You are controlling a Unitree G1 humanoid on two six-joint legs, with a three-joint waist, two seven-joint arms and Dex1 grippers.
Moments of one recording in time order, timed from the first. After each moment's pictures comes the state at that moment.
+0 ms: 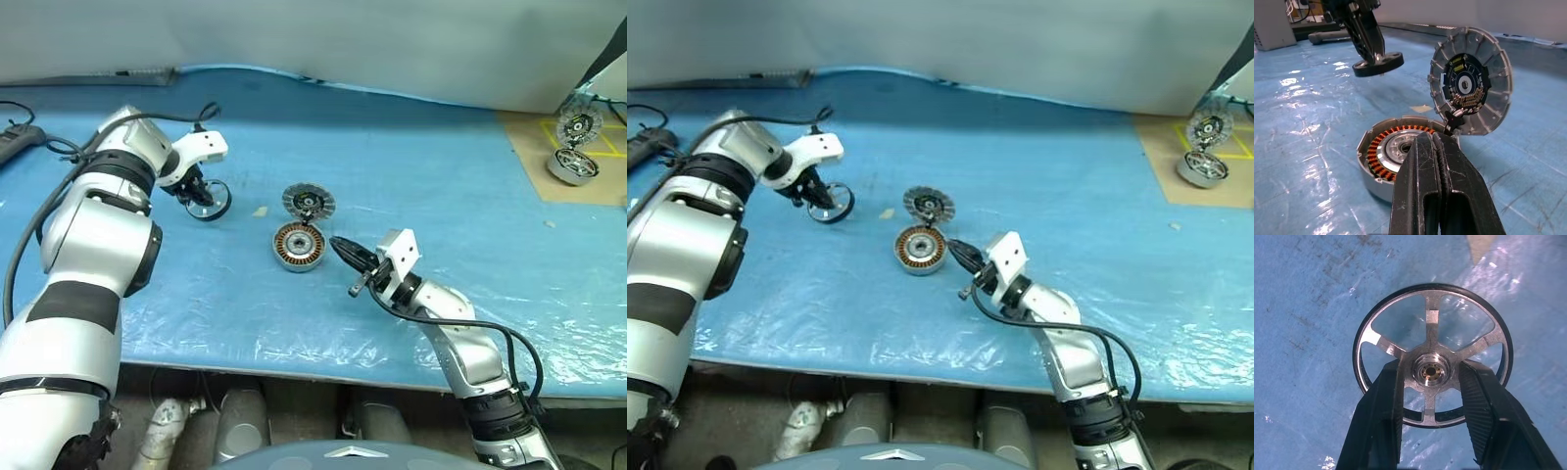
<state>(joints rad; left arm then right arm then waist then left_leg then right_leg) -1.45 0.56 -0.39 1.35 0.46 0.27 -1.35 -0.08 -0.28 0.16 -0.23 0.23 0.16 0.62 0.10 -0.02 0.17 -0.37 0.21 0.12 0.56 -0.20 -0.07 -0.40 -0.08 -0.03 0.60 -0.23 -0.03</state>
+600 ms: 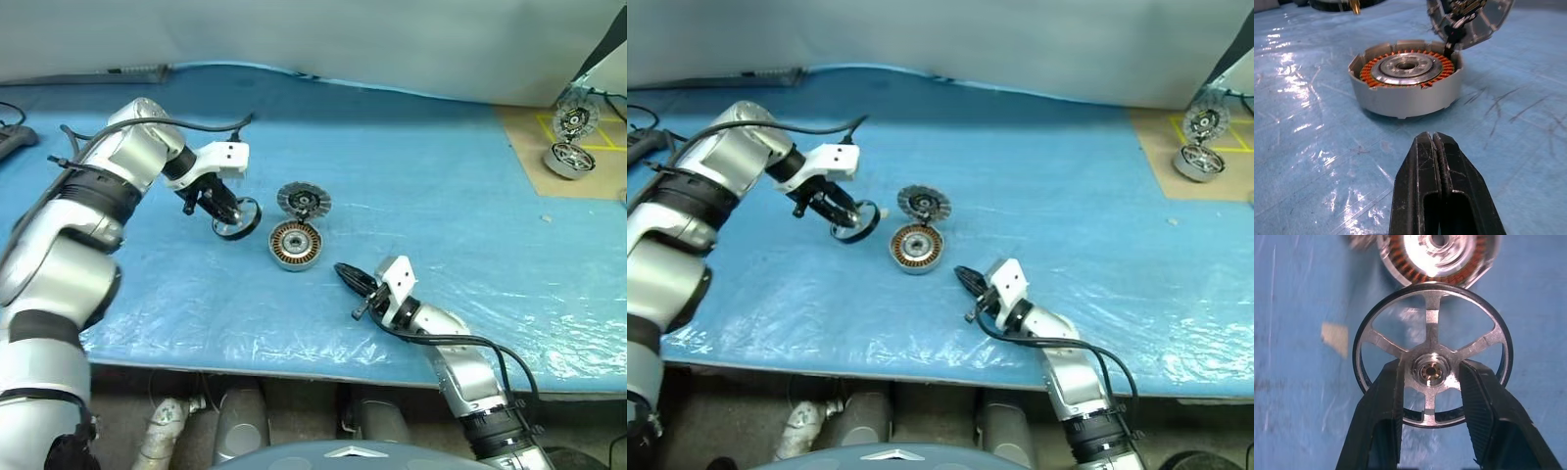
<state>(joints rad) -1.23 0.80 -0.68 0.53 -0.10 0.29 -1.61 -0.03 -0.27 0.19 -0.02 0.16 0.01 0.63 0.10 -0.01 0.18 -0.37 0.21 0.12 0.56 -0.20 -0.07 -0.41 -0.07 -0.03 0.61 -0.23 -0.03</state>
